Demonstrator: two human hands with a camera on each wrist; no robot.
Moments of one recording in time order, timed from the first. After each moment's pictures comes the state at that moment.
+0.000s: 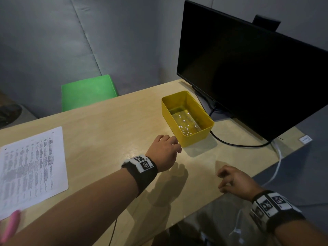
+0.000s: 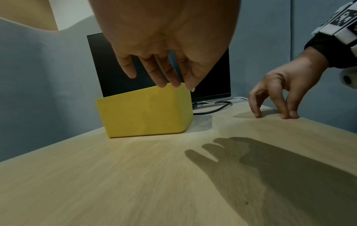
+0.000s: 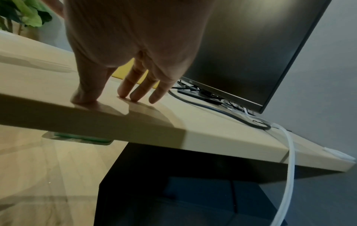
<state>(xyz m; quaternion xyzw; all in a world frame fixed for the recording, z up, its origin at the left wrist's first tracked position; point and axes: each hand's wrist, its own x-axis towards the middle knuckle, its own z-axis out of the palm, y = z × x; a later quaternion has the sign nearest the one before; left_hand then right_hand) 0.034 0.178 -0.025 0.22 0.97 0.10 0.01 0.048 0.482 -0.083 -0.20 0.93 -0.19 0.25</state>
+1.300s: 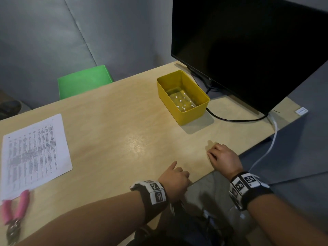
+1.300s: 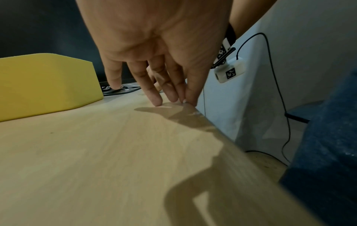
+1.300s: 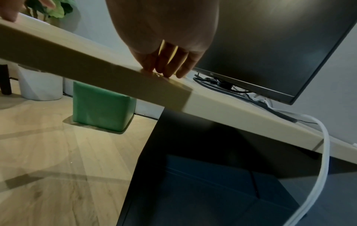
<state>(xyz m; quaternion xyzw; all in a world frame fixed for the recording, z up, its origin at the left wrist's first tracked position) 0.153 0.229 -0.070 0.34 0.92 -0.03 0.21 0.083 0.439 -0.110 -0.19 0.97 -0.14 -0.04</state>
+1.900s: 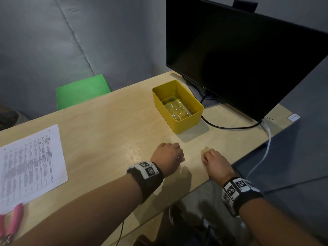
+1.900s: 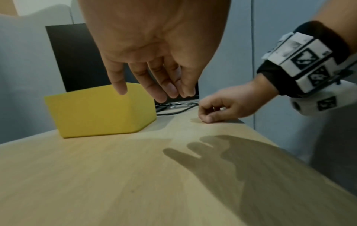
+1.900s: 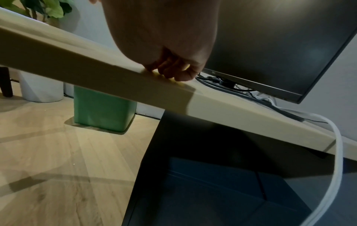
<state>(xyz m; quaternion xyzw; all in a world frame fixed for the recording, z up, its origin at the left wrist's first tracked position) 0.083 0.219 -0.037 0.22 0.97 0.11 0.08 0.072 0.431 -0.113 -0.14 0.98 -0.09 0.10</state>
